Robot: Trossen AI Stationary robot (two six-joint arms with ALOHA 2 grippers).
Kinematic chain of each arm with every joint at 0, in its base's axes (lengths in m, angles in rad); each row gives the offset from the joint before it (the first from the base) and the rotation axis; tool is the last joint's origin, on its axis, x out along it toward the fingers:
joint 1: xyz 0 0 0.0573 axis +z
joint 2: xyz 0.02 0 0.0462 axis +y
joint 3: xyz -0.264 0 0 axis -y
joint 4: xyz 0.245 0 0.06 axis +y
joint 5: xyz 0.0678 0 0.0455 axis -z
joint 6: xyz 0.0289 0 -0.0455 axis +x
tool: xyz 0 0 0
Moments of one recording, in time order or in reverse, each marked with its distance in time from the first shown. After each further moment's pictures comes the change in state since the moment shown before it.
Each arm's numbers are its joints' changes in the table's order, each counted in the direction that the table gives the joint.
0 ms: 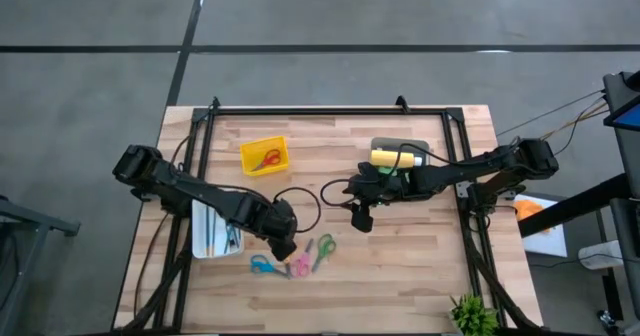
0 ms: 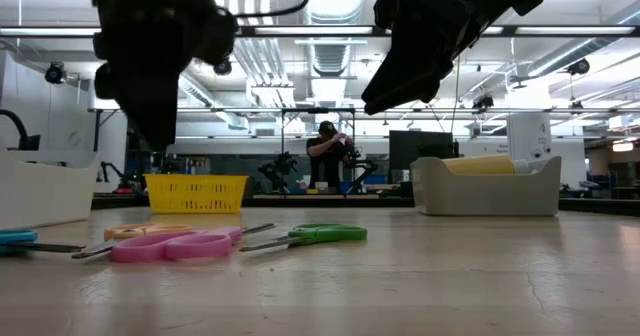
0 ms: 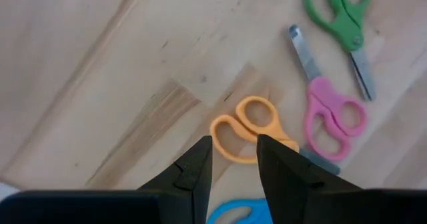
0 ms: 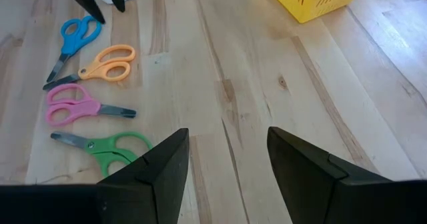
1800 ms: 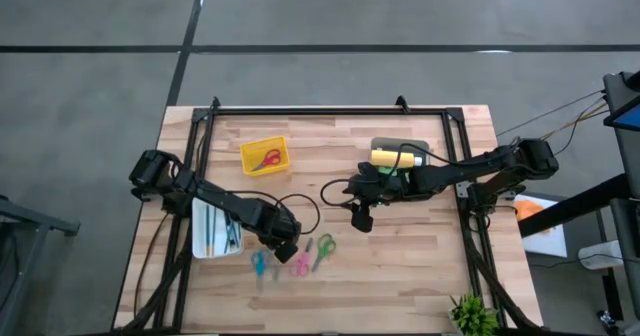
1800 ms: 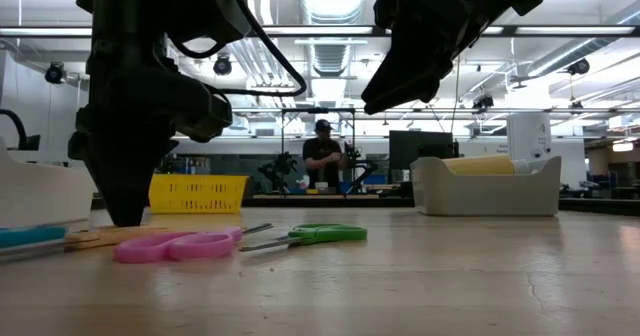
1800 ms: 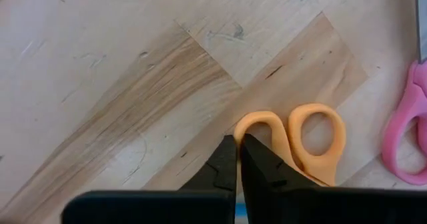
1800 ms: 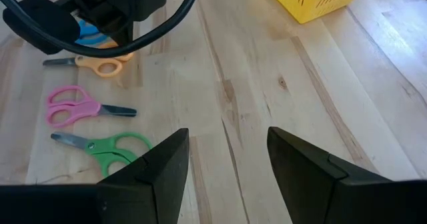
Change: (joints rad) left arm 0.040 0.143 -0.133 -0.174 0.153 -0.090; right arm 0.000 0.000 0.000 -0.002 0.000 0.000
